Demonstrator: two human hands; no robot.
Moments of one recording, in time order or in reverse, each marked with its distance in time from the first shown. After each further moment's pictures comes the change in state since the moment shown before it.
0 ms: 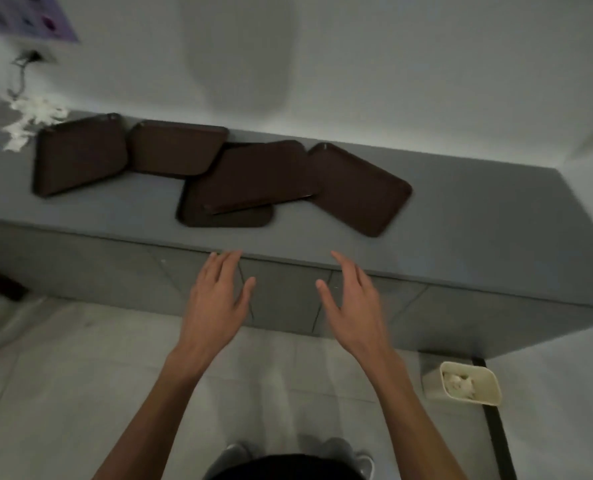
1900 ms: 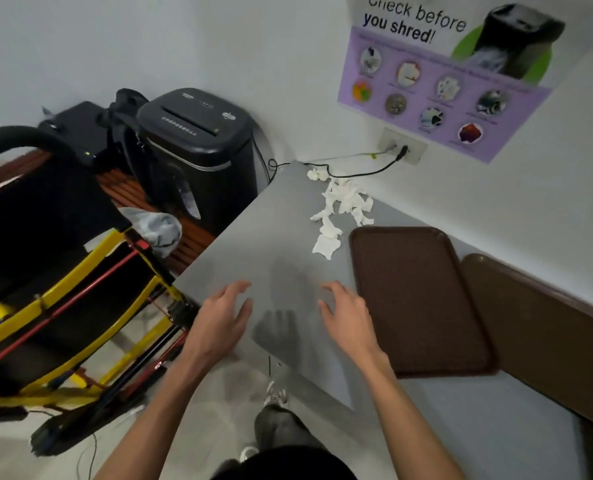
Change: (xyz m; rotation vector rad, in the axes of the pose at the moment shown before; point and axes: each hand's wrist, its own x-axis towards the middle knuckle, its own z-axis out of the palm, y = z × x) left_hand 0.356 -0.899 -0.426 -0.026 0.023 -0.429; right_hand 0.466 -0.652 0.793 -0.126 -0.453 -0.223
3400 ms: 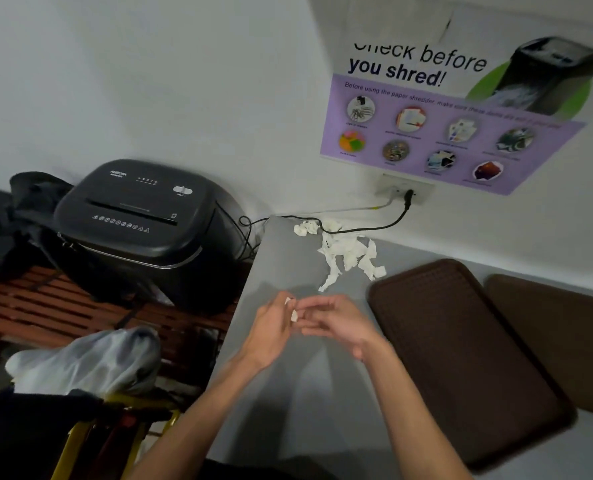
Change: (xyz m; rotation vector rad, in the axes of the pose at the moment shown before) left_hand 0.289 -0.012 0.014 -0.247 -0.398 0.206; right_hand 0.231 -0.093 0.002 1.158 -0.213 0.530
